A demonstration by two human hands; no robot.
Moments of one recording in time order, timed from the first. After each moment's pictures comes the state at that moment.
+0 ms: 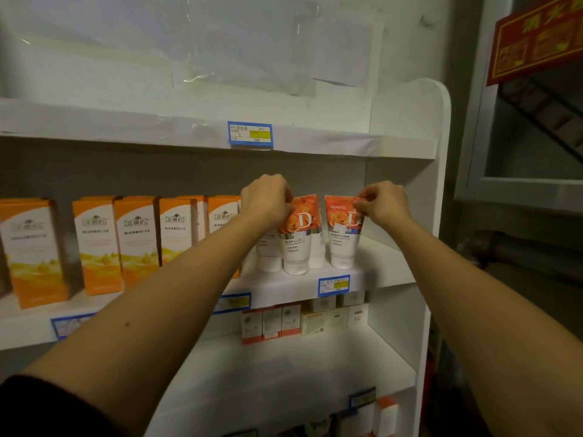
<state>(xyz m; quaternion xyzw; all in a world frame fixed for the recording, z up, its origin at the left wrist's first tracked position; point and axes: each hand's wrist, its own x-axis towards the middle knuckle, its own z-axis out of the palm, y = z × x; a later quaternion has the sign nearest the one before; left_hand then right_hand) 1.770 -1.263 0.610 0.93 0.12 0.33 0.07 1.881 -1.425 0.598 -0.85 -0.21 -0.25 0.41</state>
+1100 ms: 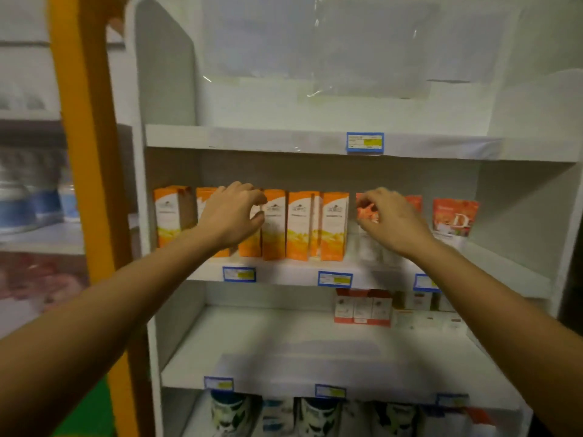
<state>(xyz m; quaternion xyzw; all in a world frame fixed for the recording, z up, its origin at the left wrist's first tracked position) 1.556 -1.178 0.594 0.91 0.22 0.33 -0.11 1.737 -1.355 0.589 -0.79 -0.48 -0.26 0.26</state>
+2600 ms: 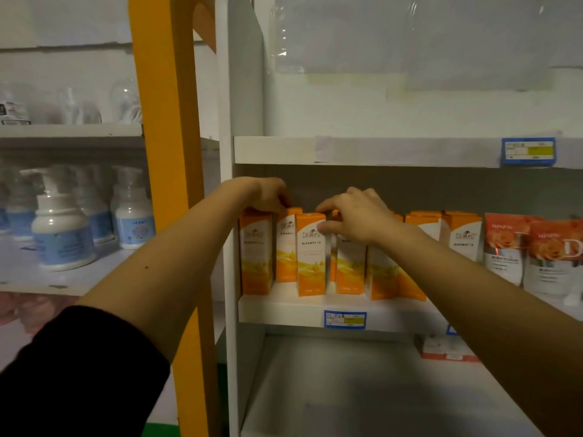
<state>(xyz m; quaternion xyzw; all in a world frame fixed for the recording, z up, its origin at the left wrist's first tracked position) 1.541 -0.971 0.668 0.97 0.26 0.01 0.01 1.642 -1.119 0.628 -0.80 -0.55 -0.23 0.09</state>
